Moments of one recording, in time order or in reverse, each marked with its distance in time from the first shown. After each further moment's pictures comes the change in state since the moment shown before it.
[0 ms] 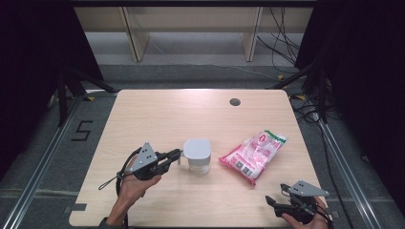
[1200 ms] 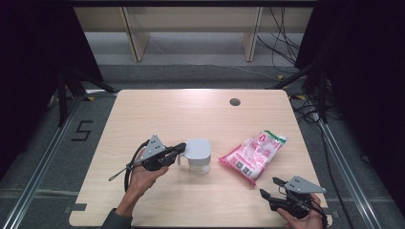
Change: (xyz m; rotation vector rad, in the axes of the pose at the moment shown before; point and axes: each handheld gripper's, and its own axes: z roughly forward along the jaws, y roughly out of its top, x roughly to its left) left arm 0.013 -0.003 0.028 0.037 0.006 -0.054; right arm 0.008 0.018 0.005 -0.098 0.039 -0.044
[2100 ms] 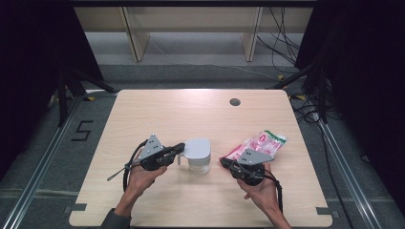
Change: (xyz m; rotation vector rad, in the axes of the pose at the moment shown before) left arm 0.002 -0.002 -0.002 -0.014 -0.007 -0.022; right arm 0.045 0.091 0.091 -0.121 0.178 -0.205
